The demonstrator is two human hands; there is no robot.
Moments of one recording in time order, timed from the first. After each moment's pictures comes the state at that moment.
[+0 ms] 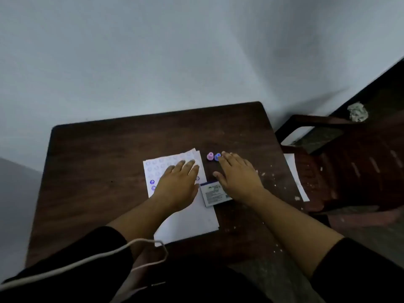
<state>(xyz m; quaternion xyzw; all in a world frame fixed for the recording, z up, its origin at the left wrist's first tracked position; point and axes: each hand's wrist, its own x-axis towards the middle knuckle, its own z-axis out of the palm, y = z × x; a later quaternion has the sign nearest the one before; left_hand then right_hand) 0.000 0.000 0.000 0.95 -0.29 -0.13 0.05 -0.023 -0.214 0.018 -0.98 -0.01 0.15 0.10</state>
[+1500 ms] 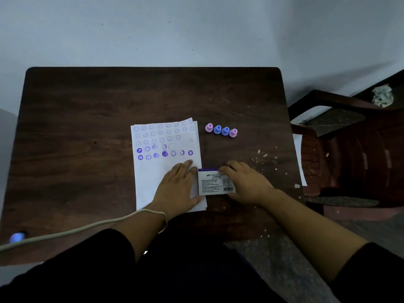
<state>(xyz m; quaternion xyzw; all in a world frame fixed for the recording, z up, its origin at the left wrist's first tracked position) -0.072 -0.021 -0.092 0.95 -0.20 -0.18 0.15 -0.056 -0.277 -0.045 -0.92 -0.17 0.32 0.11</state>
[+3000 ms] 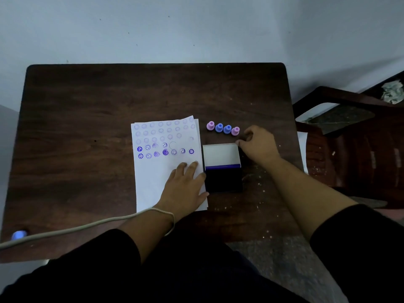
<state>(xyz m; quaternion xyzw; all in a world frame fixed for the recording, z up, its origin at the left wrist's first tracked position) -0.072 -0.039 -0.090 0.95 -0.25 -0.18 0.07 0.029 -0.295 -0.053 -0.94 0.17 0.18 0.24</state>
